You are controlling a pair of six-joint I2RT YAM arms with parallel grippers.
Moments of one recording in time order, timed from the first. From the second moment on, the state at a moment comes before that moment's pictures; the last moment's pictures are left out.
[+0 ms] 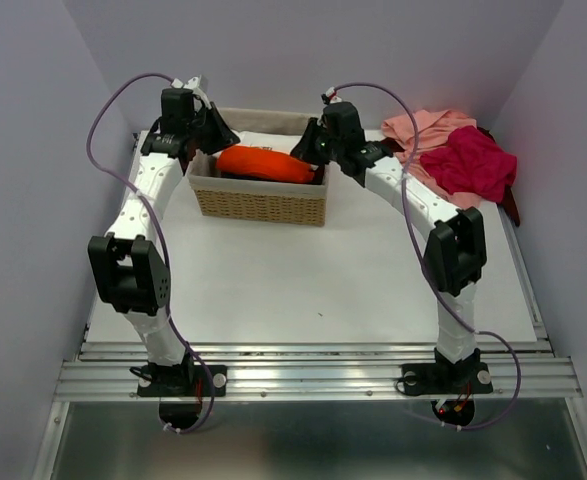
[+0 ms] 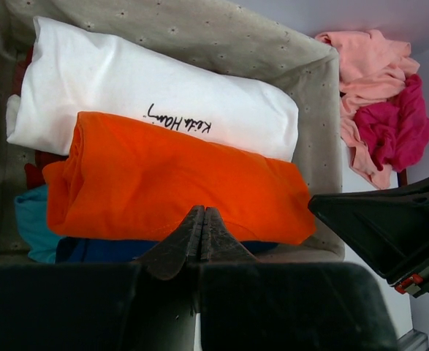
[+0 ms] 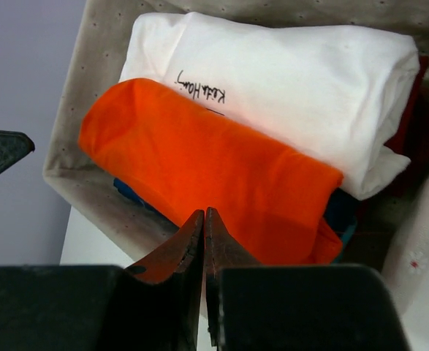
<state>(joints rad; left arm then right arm) -0.12 1.77 1.73 -0.46 0.32 -0.48 0.54 2.02 1.90 -0.30 -0.11 0.63</state>
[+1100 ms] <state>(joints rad) -0.13 1.76 1.45 -0.35 0.26 -0.47 0.59 2.15 1.87 -0.22 -0.23 0.62</state>
